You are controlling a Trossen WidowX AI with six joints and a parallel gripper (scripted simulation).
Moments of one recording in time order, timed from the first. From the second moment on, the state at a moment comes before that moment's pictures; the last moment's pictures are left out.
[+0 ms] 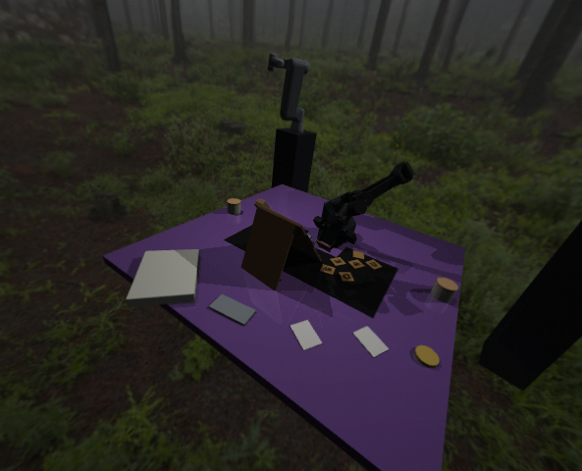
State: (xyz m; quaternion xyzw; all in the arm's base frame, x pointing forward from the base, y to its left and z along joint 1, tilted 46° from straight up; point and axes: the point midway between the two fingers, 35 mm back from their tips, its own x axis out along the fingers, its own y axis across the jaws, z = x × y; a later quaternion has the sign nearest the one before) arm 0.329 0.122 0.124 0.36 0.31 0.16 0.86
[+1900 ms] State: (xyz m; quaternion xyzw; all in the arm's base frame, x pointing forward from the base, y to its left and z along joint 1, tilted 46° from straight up) arm 0.331 0.102 0.103 0.36 0.31 0.16 0.87
